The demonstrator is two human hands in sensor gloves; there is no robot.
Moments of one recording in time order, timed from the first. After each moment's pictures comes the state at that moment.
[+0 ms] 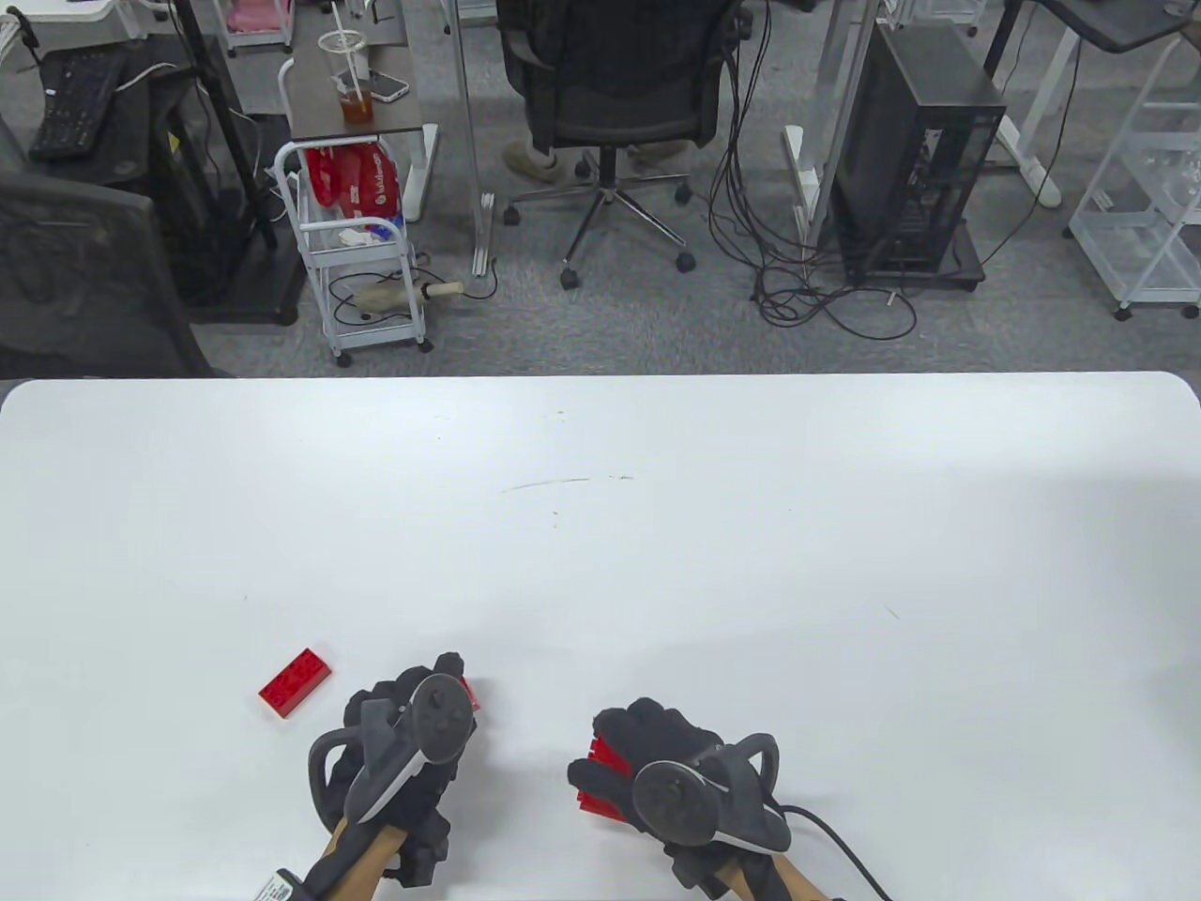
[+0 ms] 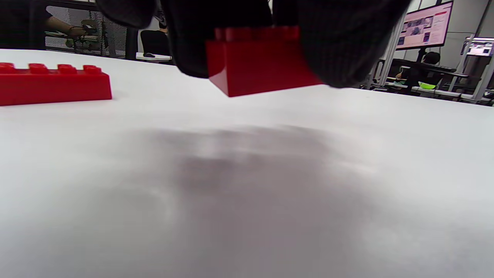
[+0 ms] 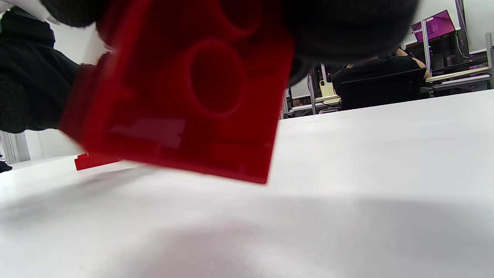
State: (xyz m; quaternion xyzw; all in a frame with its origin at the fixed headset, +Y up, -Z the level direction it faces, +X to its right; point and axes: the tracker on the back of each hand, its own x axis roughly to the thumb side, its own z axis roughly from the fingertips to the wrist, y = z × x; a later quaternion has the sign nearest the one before) left_hand -0.198 -0.734 -0.274 -0.04 0.04 0.06 1.00; right_hand 0.061 -0.729 -0.238 0.26 -0.08 0.95 0.13
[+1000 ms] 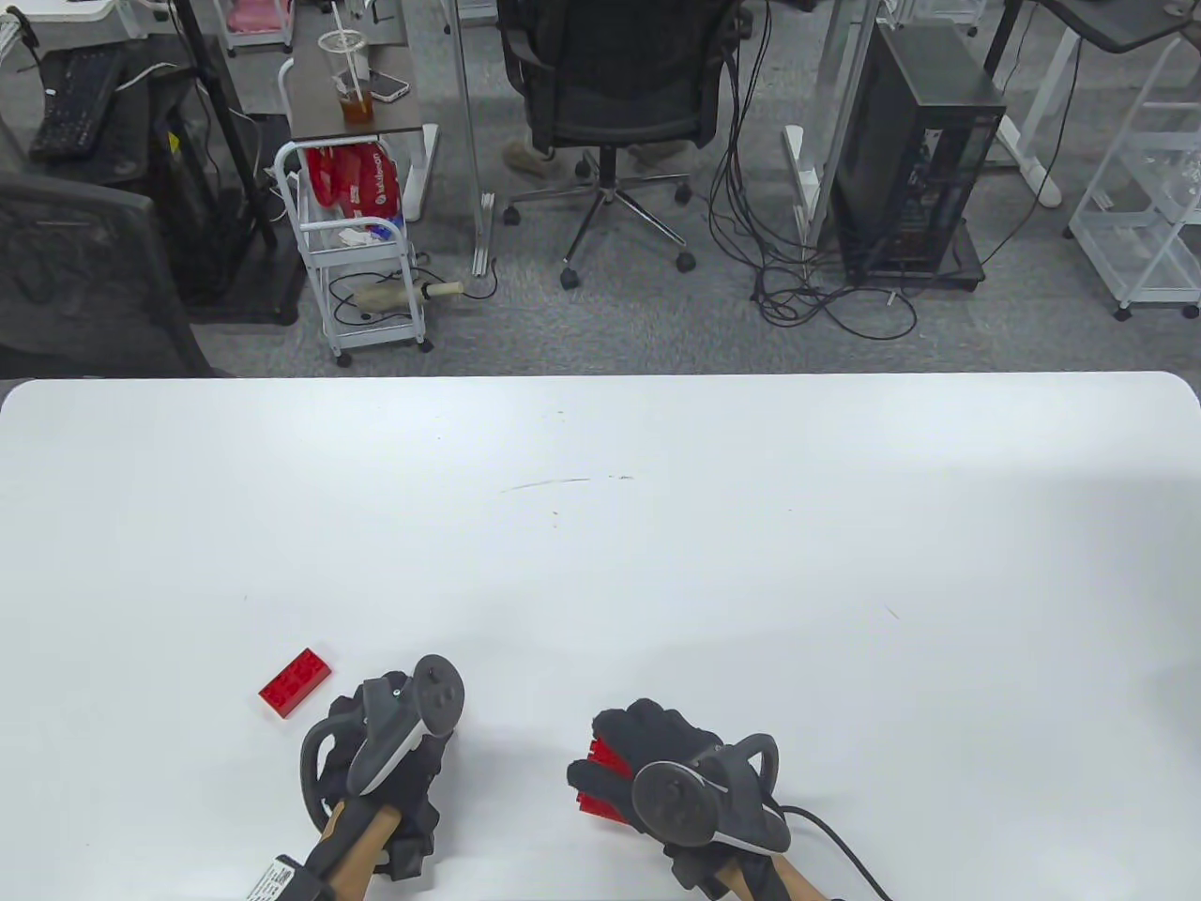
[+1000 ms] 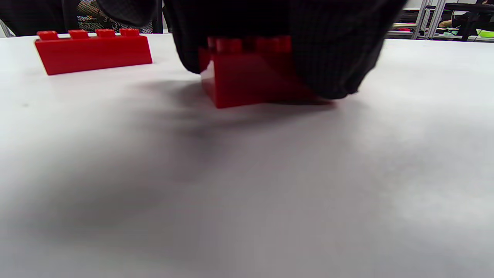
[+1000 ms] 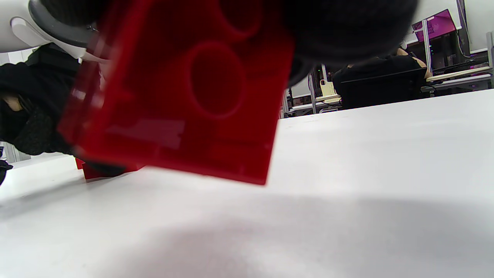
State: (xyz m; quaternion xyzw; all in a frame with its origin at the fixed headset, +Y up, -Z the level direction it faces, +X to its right) left_hand -0.208 -0.753 -0.290 -0.10 0.08 0.02 0.99; right_hand 0.061 -0.729 -0.237 0.26 -0.08 0.95 0.13
